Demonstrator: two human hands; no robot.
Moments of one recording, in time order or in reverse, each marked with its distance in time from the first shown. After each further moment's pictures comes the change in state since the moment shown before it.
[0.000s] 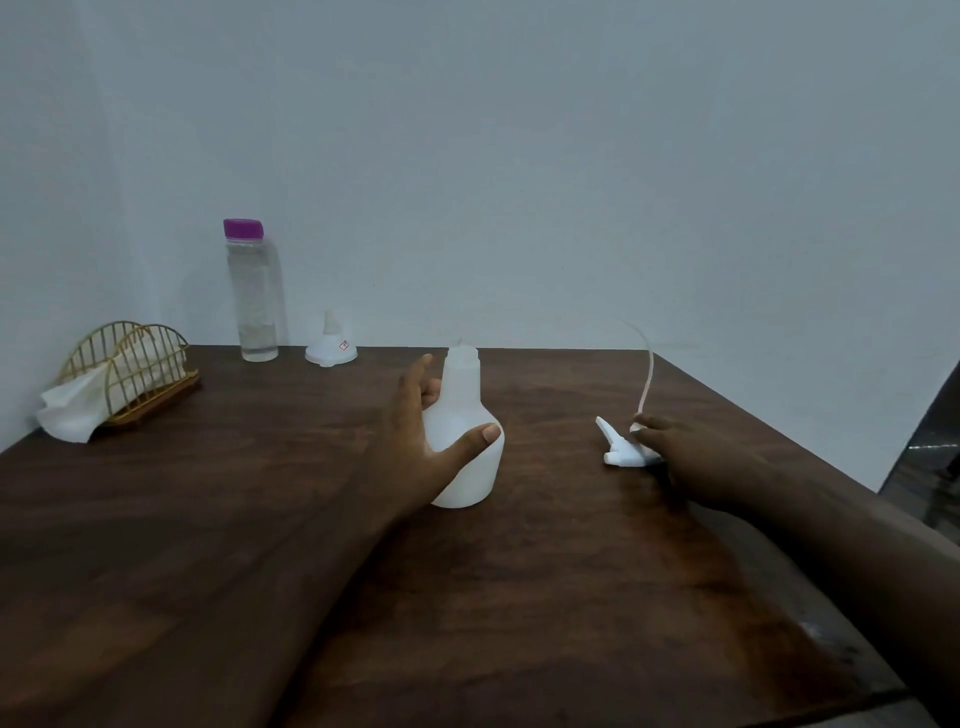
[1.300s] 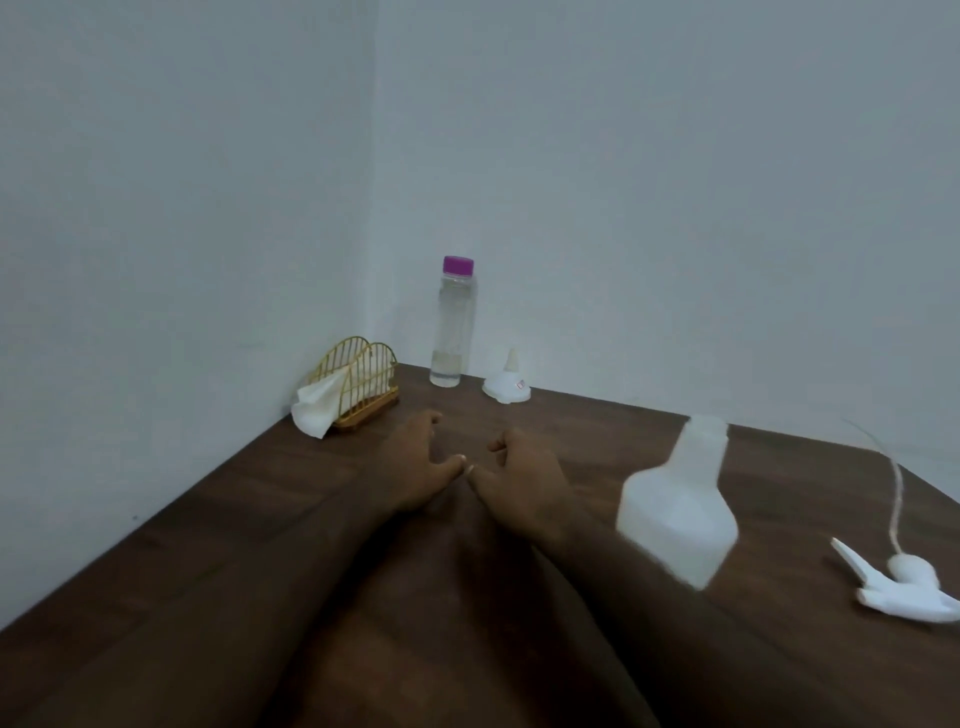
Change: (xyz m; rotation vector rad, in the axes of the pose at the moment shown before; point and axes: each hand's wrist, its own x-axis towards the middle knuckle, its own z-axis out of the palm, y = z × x) left_hand 0.025 -0.115 -0.154 0.463 0.043 -0.360; right_hand 0.077 -0.338 -0.056 0.862 0.176 -0.231
